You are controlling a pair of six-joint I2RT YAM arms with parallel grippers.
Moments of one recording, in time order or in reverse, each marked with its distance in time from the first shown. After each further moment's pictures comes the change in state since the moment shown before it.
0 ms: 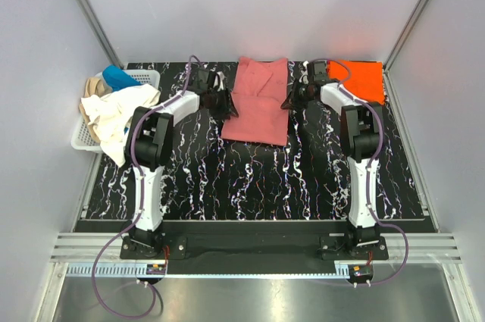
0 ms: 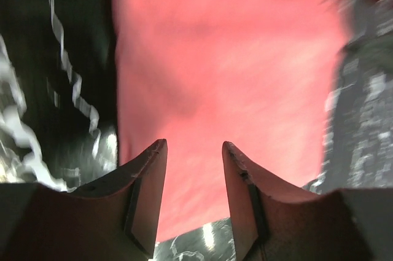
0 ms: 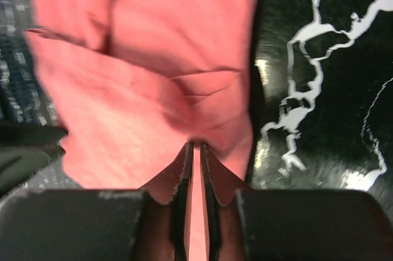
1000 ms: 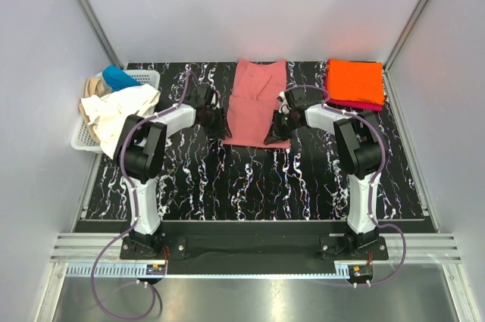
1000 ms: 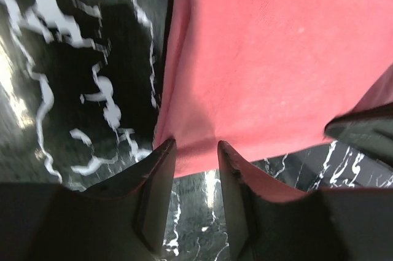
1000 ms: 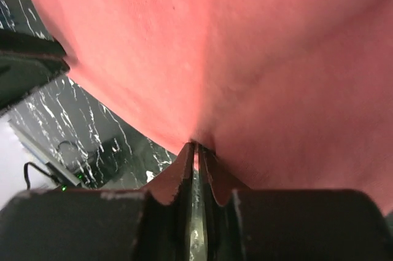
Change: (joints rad) left arm -0.037 -0.166 -0.304 -0.068 -0.079 -0.004; right arm 0.197 -0.206 -0.408 0.006 -0.054 0.026
